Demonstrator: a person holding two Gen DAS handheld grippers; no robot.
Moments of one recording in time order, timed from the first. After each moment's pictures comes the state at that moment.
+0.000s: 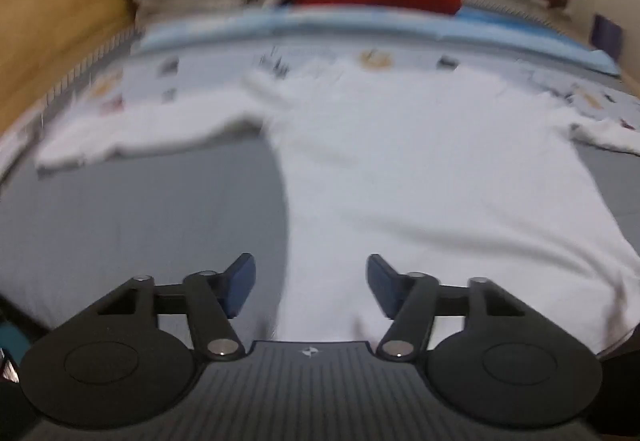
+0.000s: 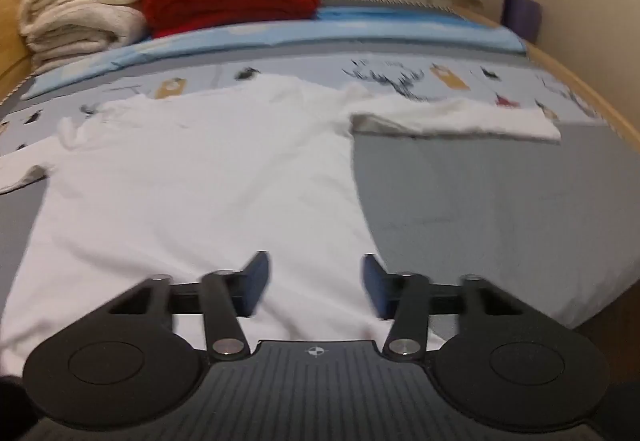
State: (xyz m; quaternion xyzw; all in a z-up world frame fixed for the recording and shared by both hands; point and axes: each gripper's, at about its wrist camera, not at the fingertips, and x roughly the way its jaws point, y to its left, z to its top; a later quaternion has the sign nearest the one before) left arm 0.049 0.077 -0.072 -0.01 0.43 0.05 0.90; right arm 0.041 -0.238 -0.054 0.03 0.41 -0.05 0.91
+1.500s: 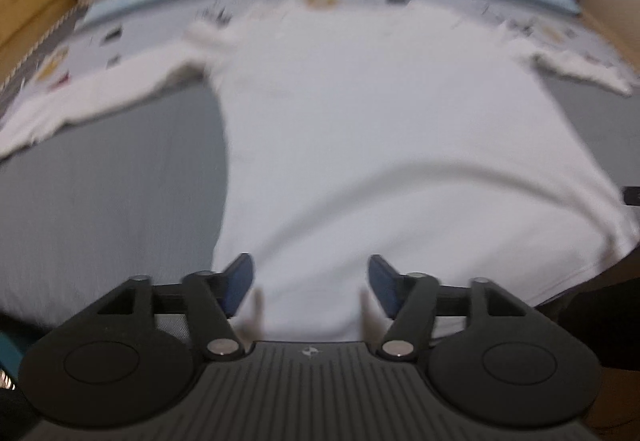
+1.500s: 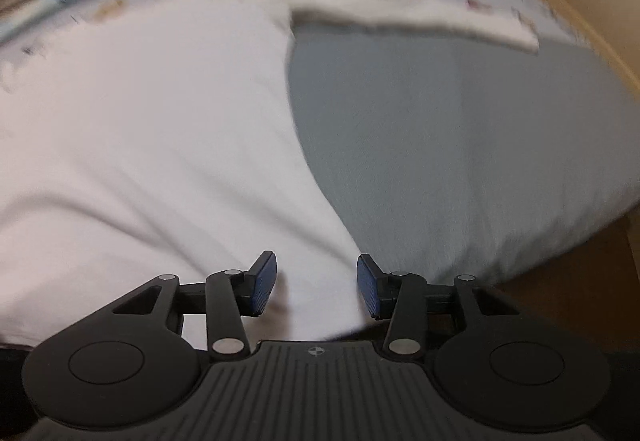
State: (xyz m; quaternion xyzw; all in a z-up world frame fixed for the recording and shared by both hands) left arm 0.028 0.051 -0.075 0.04 0.47 -0.02 0.88; right arm 0.038 -0.284 -0.089 0.03 0.51 -0.07 0.86
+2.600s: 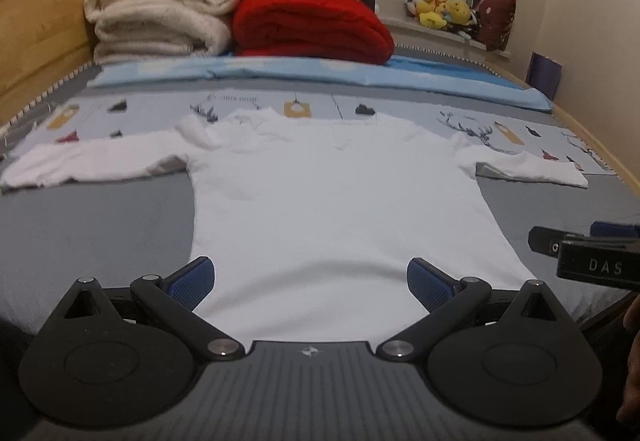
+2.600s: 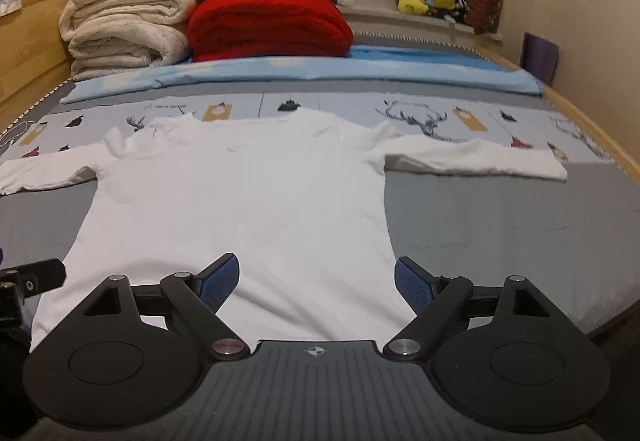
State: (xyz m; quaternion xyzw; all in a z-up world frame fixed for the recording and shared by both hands) left arm -0.009 0.014 -0.011 -0.02 0.34 -0.02 0.94; right arm -0.010 -0.195 -0.008 0.00 0.35 -0.01 0.94
